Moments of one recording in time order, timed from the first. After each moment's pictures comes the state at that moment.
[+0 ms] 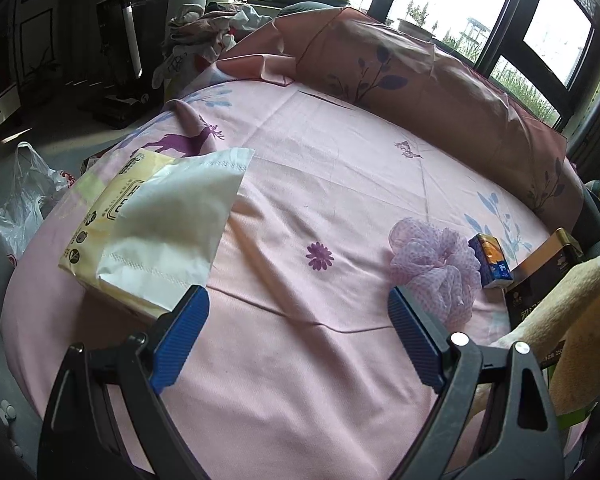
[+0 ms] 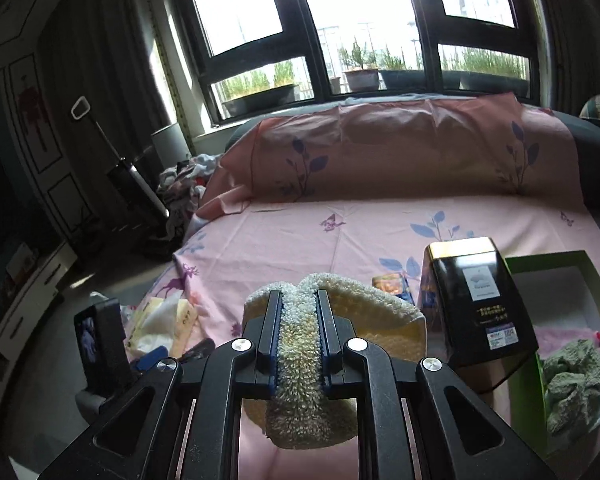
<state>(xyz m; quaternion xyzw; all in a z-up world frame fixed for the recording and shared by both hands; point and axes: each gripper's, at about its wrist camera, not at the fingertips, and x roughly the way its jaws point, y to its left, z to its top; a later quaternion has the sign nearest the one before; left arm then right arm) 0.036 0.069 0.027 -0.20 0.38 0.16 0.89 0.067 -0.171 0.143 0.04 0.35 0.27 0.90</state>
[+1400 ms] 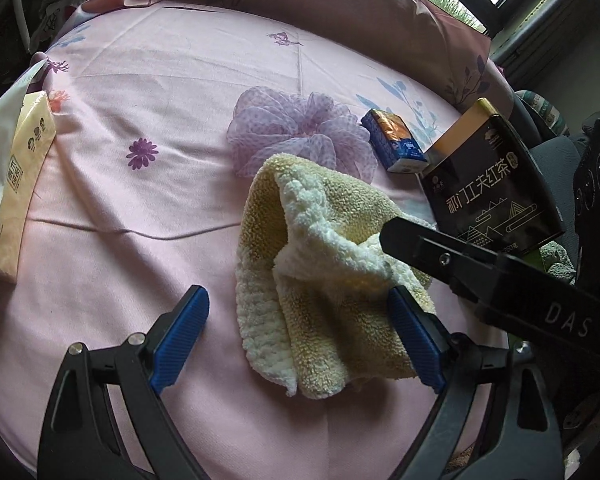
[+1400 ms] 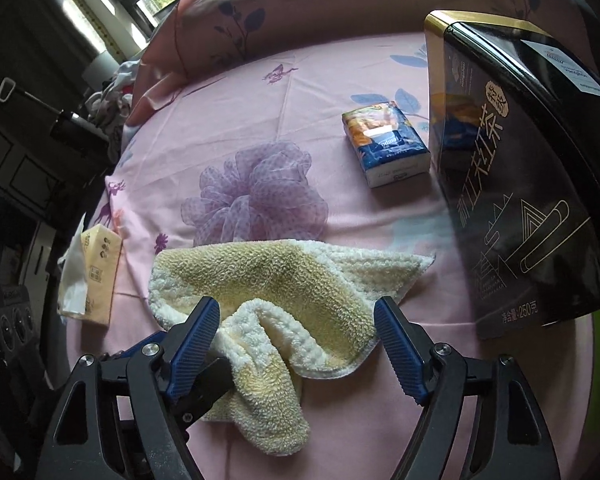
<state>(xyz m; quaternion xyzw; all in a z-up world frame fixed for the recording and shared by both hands) 0.066 -0.018 -0.012 -0.20 0.49 -0.03 0.85 0.132 -0.158 0.003 0.06 0.53 0.21 0.82</state>
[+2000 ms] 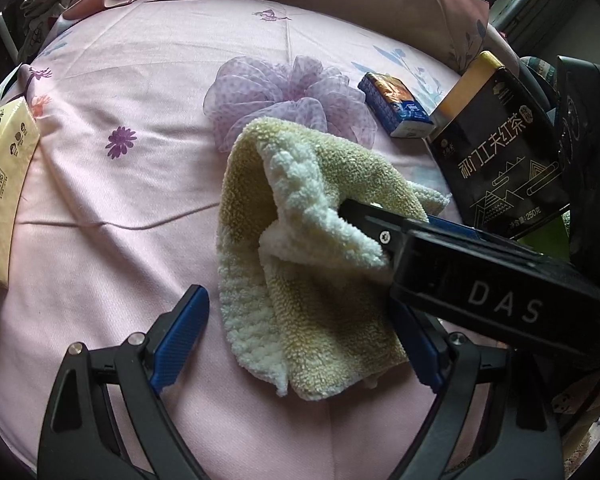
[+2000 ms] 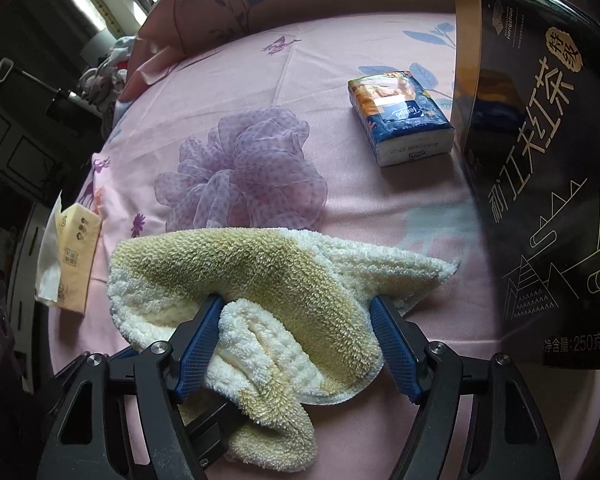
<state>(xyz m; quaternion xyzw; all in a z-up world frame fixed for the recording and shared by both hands) 0.069 -0.031 -0.025 -0.15 0.52 -0.03 0.84 0.141 -0.149 -0.024 0.03 0.55 0.22 0.81</state>
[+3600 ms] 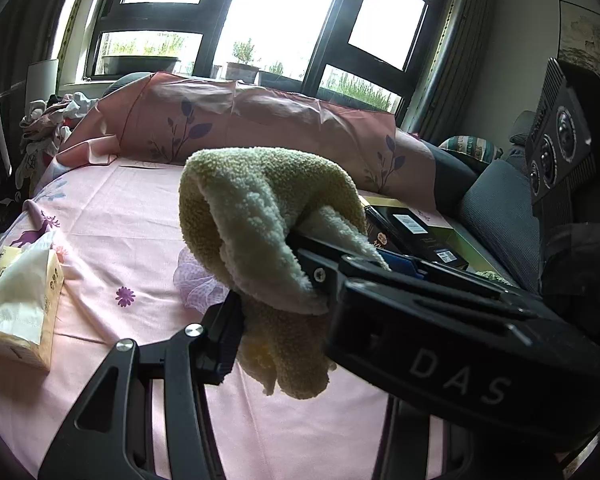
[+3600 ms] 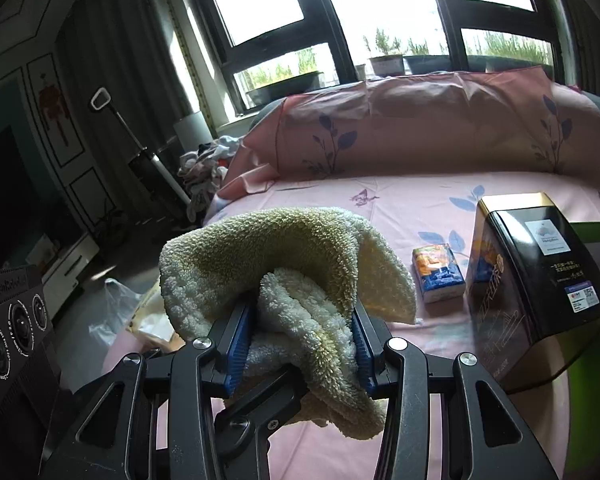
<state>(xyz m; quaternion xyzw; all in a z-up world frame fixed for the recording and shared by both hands) 0.011 -0.055 0.080 -0.12 0.26 -0.08 0.96 0.063 -0.157 0.098 0.04 0.32 0.31 0.89</state>
